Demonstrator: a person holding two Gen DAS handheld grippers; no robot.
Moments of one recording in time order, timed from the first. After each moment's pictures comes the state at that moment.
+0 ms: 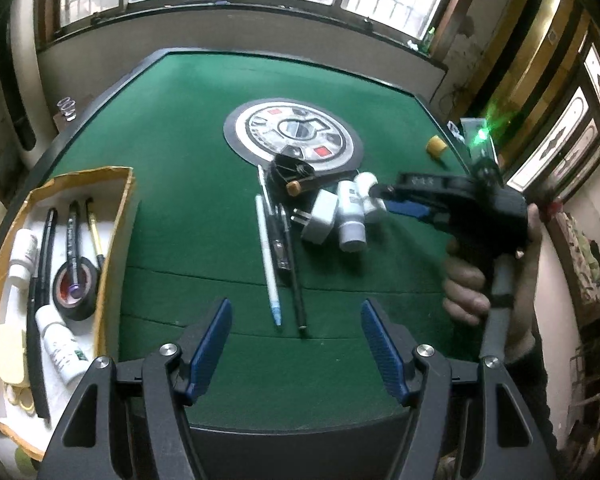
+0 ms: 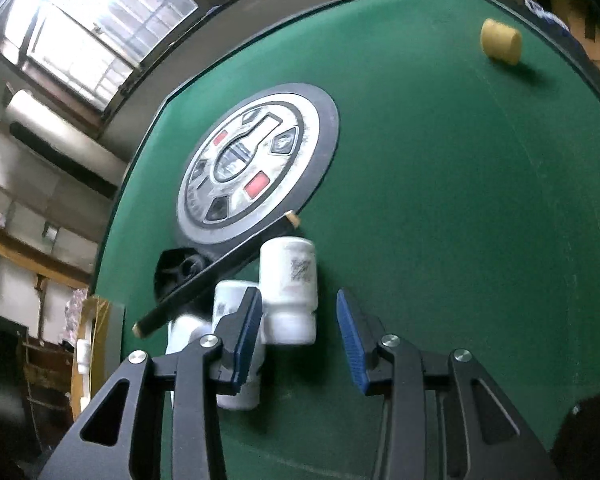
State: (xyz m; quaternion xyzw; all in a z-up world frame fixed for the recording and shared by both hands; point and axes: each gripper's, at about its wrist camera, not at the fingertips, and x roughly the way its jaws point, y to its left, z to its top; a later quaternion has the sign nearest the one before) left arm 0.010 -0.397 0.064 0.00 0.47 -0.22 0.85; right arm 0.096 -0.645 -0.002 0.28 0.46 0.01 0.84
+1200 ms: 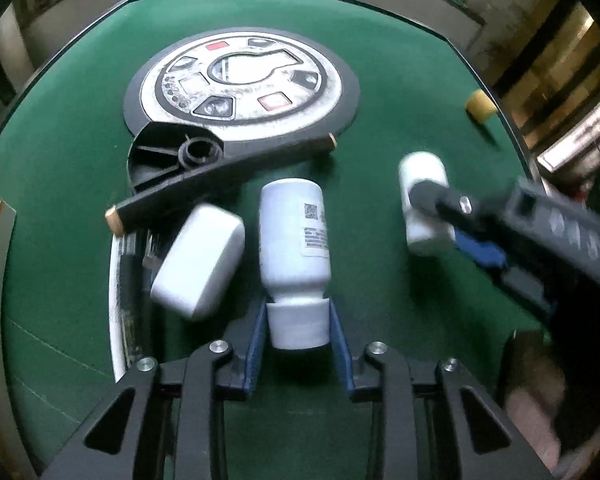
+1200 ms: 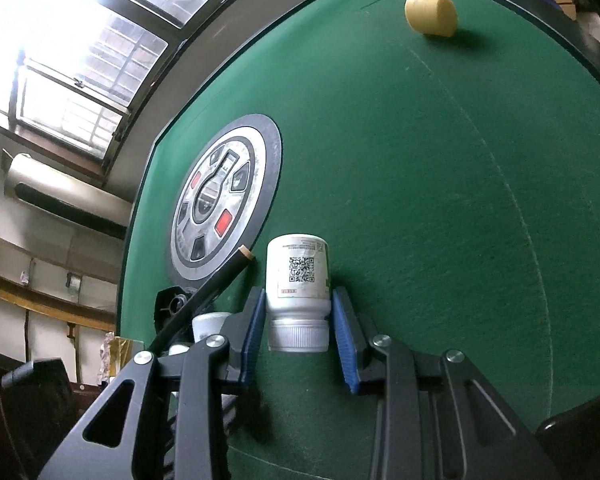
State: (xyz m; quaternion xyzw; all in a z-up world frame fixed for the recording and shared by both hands) left arm 0.099 -0.528 -0.013 0.02 0.57 -0.17 0.80; right arm 0.083 -0.698 -0.011 0.37 0.43 -0.01 0.82
